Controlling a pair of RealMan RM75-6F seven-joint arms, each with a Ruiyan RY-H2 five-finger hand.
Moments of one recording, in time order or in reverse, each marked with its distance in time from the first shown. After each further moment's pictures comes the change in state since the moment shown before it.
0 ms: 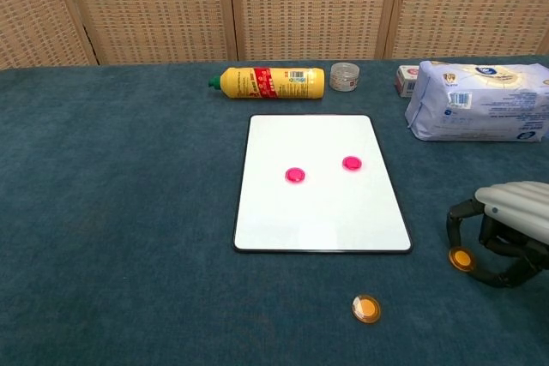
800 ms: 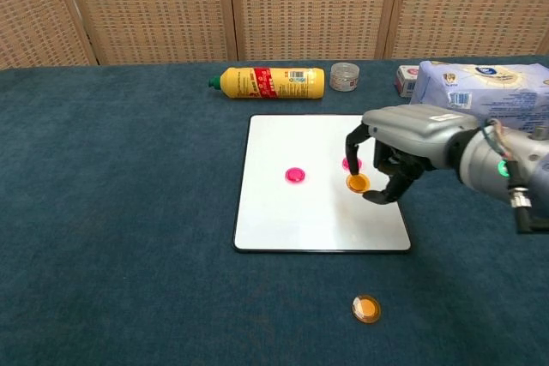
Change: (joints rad) left arm -0.004 0.006 -0.005 0.005 -0.016 -0.015 -0.019; right arm 0.267 -0.105 0.228 -0.128 0.364 -0.070 -0.400
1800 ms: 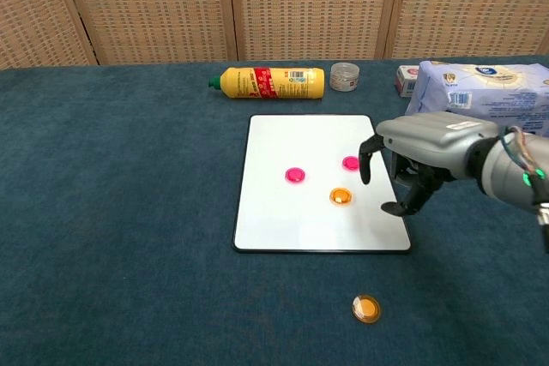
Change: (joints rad) left arm 0.008 0.011 0.009 -0.002 0.031 0.021 -0.025; right arm 0.030 0.075 -0.109 -0.119 0.076 0.098 -0.043
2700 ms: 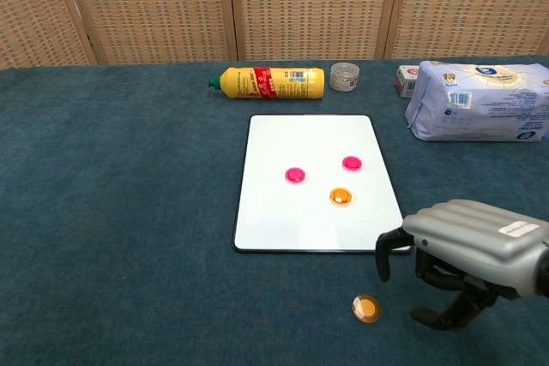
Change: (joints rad) left arm 0.005 -0.009 0.003 -0.003 0.007 0.011 0.025; right arm -0.162 0.014 -0.219 -0.049 -0.303 0.010 0.150
